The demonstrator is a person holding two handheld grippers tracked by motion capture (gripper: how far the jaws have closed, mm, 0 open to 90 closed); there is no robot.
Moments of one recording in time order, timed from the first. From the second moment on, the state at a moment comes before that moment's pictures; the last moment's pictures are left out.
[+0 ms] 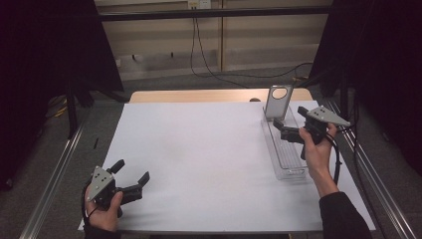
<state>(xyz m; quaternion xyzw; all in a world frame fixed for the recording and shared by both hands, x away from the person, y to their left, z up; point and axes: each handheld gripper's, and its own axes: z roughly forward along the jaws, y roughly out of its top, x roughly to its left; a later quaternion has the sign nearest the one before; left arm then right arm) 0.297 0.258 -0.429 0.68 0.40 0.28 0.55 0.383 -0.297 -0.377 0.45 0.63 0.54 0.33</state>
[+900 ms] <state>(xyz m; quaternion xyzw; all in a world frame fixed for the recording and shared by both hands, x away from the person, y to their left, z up) 0.296 0.257 -0.430 0.68 0.40 0.28 0.54 0.328 -0.324 -0.385 0.47 0.61 0.53 0.35</state>
